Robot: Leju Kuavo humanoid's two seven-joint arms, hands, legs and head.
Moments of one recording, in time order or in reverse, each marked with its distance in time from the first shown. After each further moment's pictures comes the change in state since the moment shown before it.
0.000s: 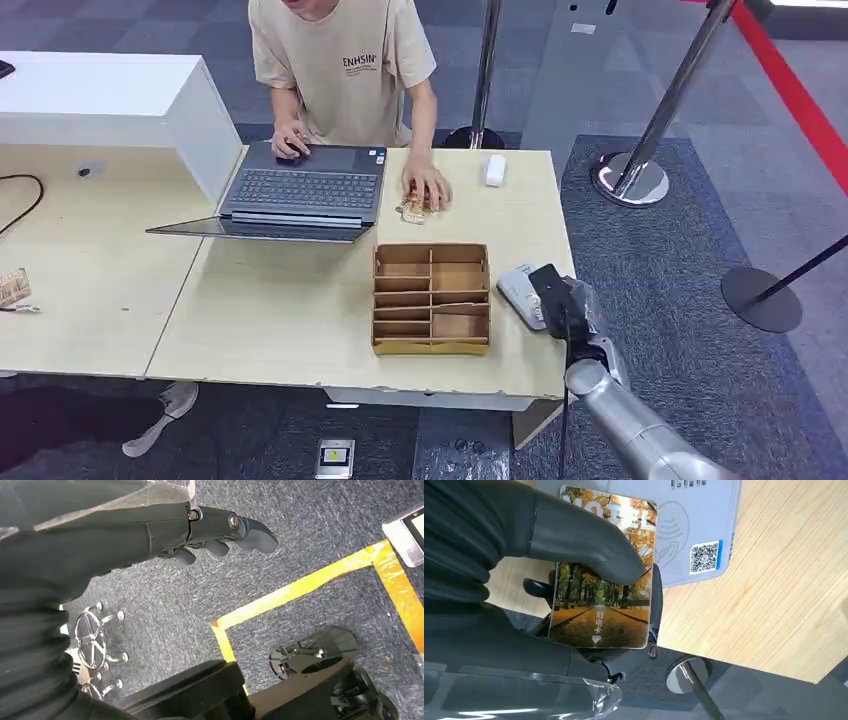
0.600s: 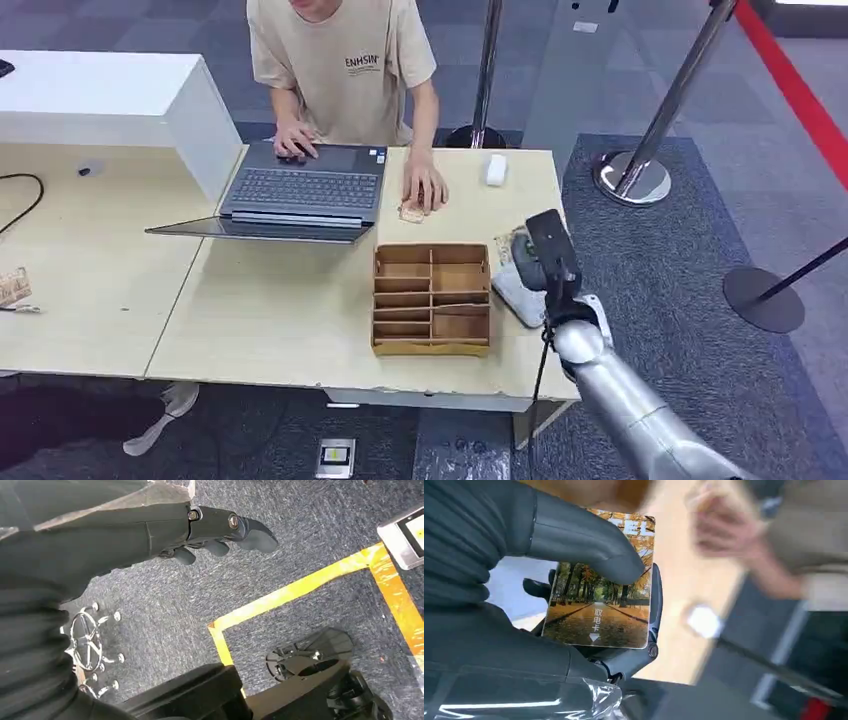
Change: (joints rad) left arm 0.002 0.006 0.007 0.001 -0.003 0.000 -0.027; right arm -0.038 0.001 -0.027 -0.452 -0.084 0.025 0.074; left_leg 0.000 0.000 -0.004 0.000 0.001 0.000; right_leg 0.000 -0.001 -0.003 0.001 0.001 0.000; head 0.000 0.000
